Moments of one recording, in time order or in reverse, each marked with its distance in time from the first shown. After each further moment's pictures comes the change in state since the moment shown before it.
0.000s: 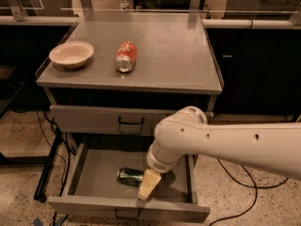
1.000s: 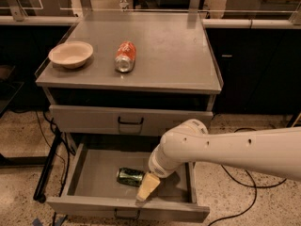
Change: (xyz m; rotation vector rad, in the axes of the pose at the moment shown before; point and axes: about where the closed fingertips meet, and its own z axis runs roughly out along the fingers) arm 0.006 -0.006 0.047 -0.017 -0.077 0.050
